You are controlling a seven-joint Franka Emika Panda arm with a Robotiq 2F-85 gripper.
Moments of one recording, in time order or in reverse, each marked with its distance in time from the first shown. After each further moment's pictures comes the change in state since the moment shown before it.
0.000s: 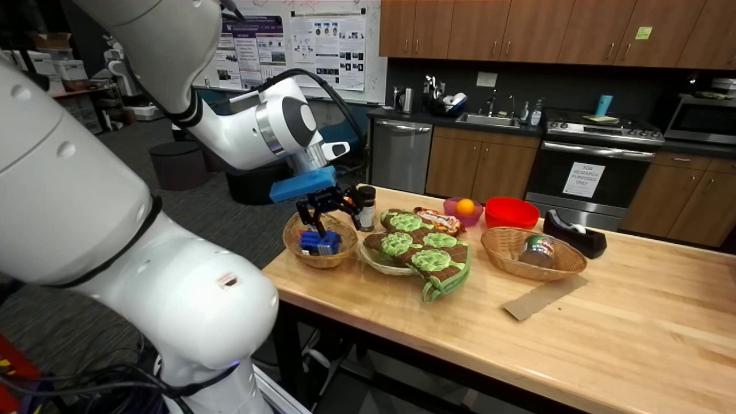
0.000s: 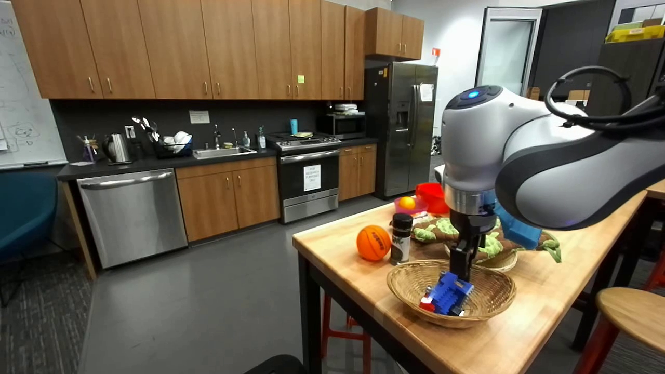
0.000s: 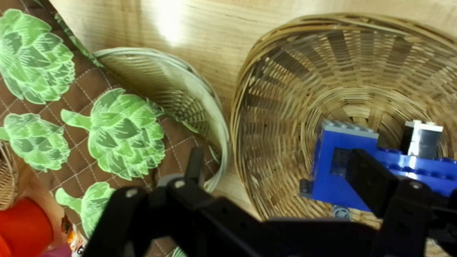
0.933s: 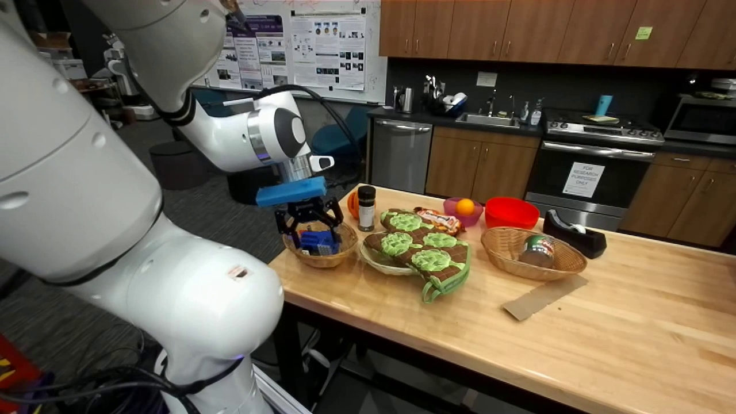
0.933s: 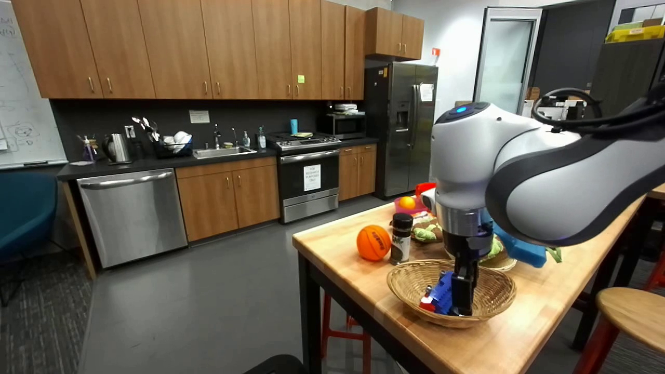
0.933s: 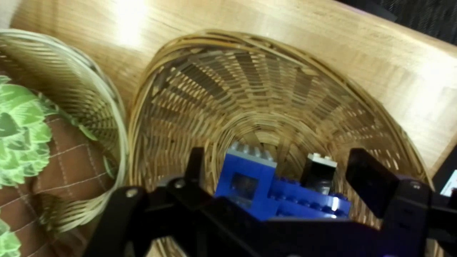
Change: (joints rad) arm 0.125 0.066 -0.035 -0.009 0.152 -0.017 -0.178
